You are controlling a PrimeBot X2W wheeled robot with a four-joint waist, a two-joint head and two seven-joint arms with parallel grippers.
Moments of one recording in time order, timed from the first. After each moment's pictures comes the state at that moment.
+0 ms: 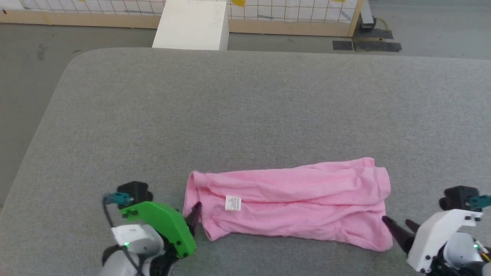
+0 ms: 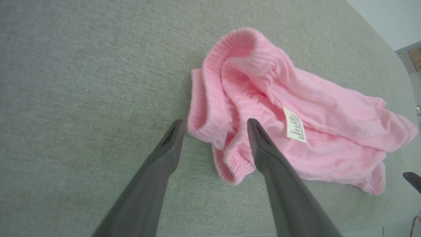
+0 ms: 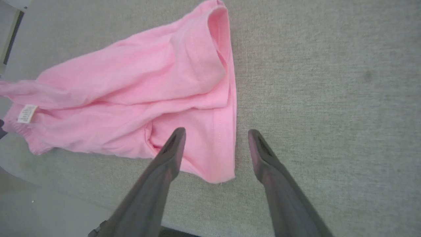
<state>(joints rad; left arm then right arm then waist) -0.09 0.15 -0.22 0.06 -0.66 0.19 0.50 0.02 -0.11 -0.16 0.00 0.45 0.13 0.73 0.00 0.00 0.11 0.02</state>
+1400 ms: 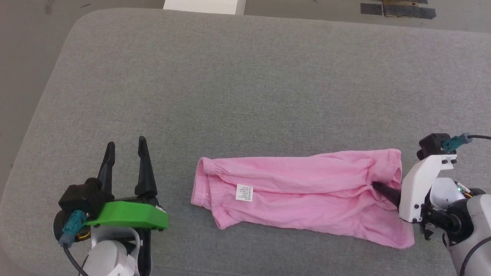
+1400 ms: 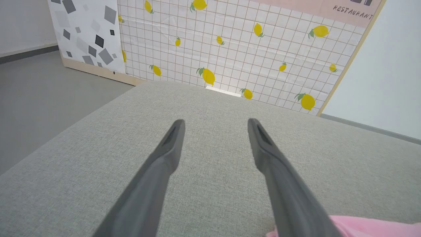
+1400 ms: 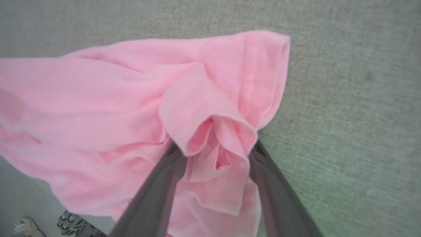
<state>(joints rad) -0.11 0.17 -0.13 0.01 -0.40 0.12 -0.25 -0.32 -0.30 0.09 0.31 0.58 0.13 0.79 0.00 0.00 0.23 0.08</state>
